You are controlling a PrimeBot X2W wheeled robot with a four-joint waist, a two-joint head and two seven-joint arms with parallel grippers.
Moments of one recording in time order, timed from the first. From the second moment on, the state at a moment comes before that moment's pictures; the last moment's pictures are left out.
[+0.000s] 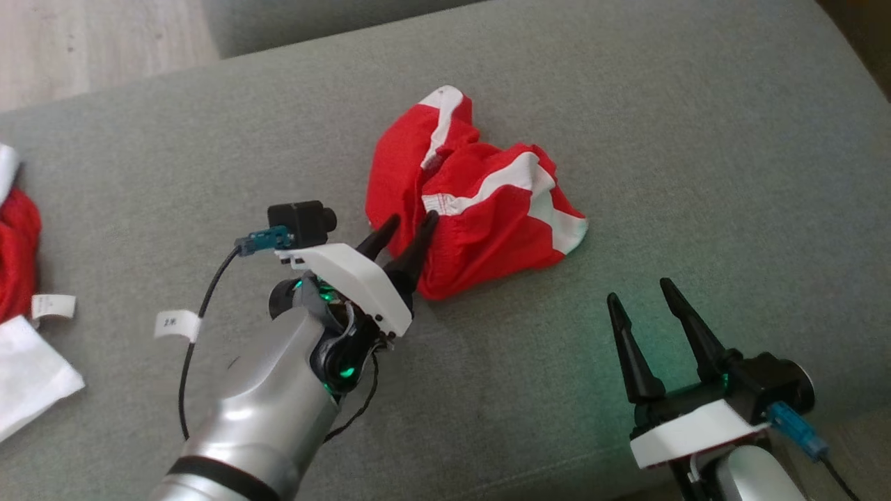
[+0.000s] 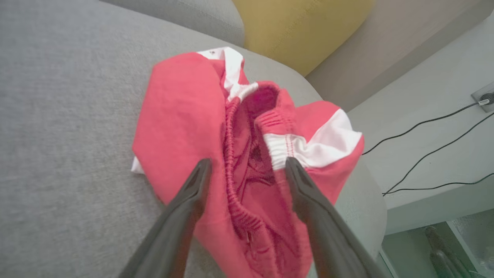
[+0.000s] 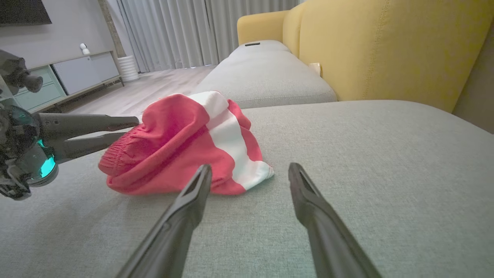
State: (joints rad) left arm -0.61 0.04 -0.69 0.75 -0.95 -0.12 -0.09; right arm -0.02 -0.10 0.23 0.20 0.15 0.12 -0.26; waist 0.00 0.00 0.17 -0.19
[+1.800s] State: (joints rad) left arm -0.71 0.14 -0.93 0.50 -0.98 -0.10 -0.01; right arm -0.03 -0.06 0.21 0.21 0.15 0.12 -0.26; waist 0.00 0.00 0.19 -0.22
